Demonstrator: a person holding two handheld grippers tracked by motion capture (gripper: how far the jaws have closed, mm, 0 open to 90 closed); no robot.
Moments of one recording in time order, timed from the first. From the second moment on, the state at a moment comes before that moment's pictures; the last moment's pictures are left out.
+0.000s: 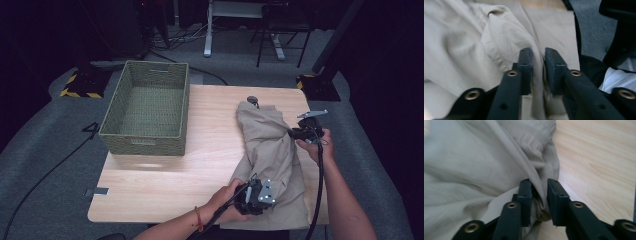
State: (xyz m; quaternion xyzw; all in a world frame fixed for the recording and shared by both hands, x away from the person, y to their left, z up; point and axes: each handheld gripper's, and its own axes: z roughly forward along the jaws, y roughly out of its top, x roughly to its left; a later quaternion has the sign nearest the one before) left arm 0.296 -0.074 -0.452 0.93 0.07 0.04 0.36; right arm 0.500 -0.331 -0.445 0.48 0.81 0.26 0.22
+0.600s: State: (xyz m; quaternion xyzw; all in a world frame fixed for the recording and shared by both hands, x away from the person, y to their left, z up) left arm 0.301 0.019 -0.477 0.93 0.16 0.09 0.32; right arm 0.326 -0.306 -0.443 0.35 0.83 0.39 0.17
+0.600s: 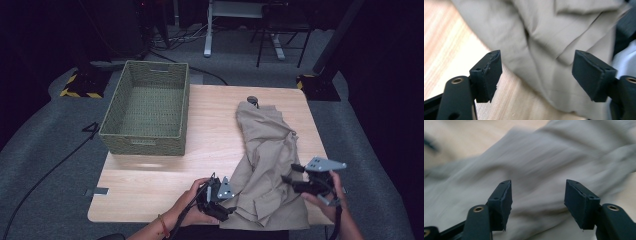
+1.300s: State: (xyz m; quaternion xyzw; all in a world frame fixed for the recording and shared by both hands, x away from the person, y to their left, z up) left arm 0.348 0.026 -0.488 0.91 0.24 0.15 0.30; right arm 0.380 -0.316 -0.488 0.41 0.83 0.30 0.22
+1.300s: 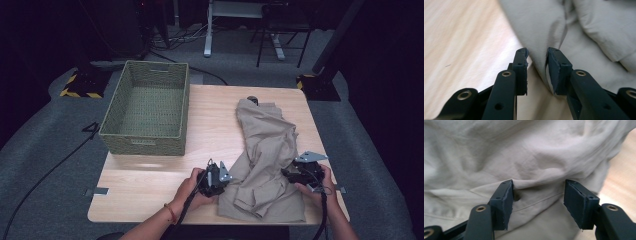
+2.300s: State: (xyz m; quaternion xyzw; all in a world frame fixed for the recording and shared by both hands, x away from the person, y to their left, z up) left arm 0.350 0.036 -0.489 0.91 0.25 0.12 0.31; right arm 0.292 -0.333 -0.481 0.29 0.90 0.32 0.10
